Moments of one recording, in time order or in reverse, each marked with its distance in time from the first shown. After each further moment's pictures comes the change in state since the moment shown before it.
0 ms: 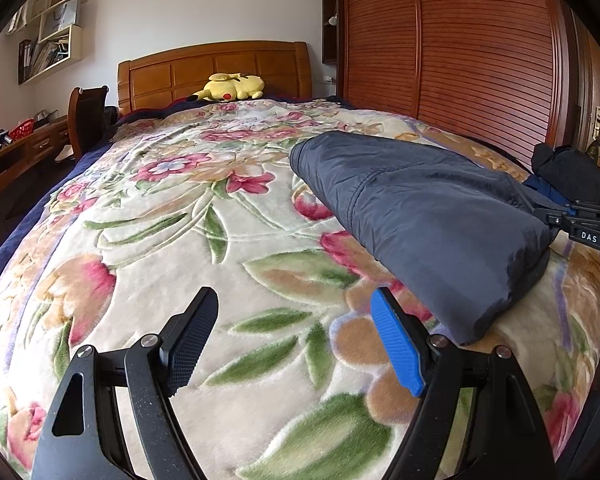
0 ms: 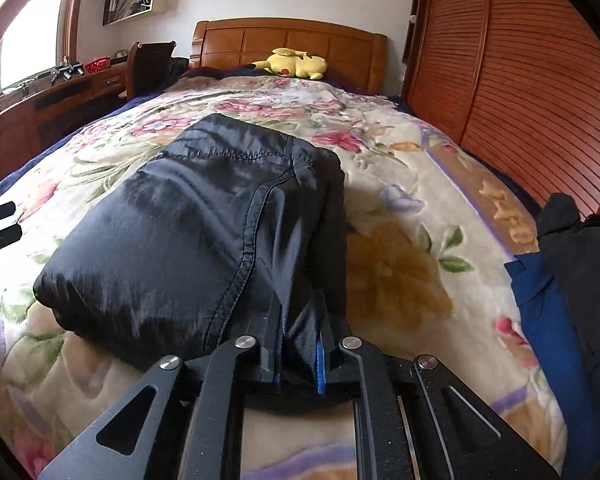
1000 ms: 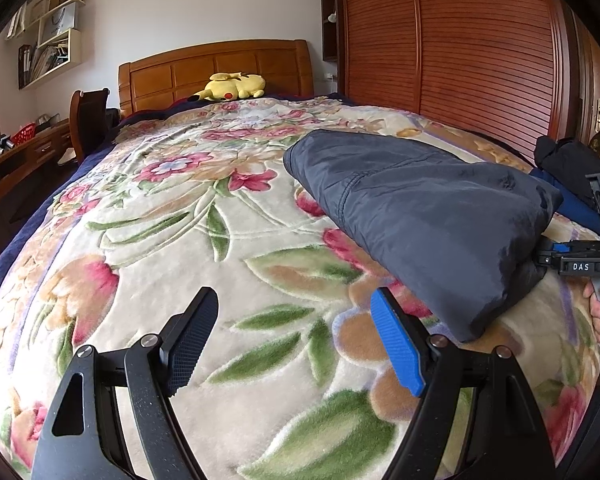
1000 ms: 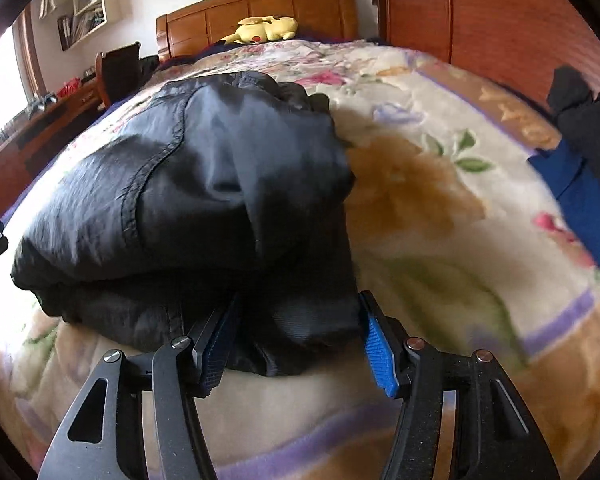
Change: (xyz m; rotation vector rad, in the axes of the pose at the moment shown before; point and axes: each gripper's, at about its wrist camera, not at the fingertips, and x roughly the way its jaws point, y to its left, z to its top) left arm -0.002 -0.004 0.000 0.013 0.006 0.019; right arm 0.048 -0.018 -0.044 0.249 0.150 0.119
